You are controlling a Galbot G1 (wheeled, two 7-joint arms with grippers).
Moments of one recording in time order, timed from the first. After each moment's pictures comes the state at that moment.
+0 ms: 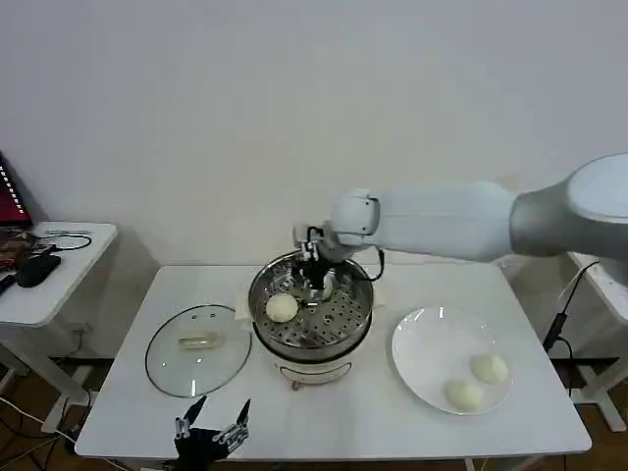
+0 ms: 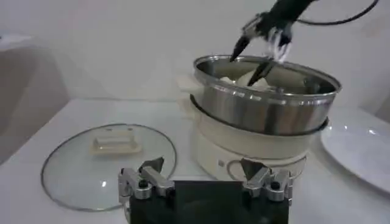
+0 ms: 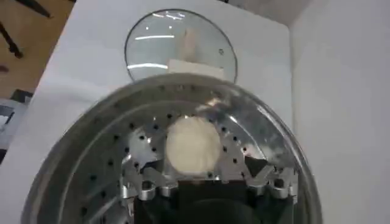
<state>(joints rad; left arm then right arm) 1.85 -1.11 -0.41 -2.30 -0.42 0.22 -0.26 0.82 1.18 -1.71 1.37 1.01 -0.27 -0.64</state>
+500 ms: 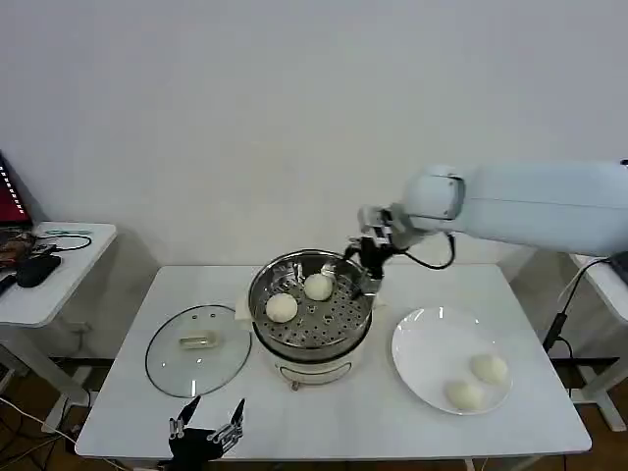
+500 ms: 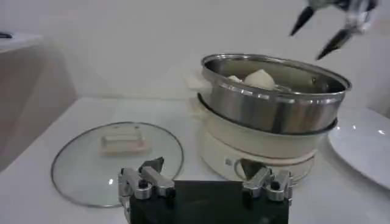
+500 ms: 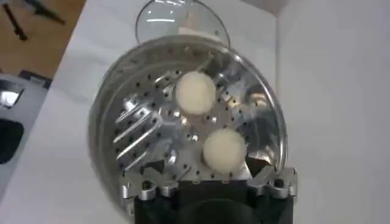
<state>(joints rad) 1.86 -1.11 -0.43 -2.30 -0.43 0.22 -0.26 1.00 0.91 -1.83 1.56 0.89 -0.20 -0.71</state>
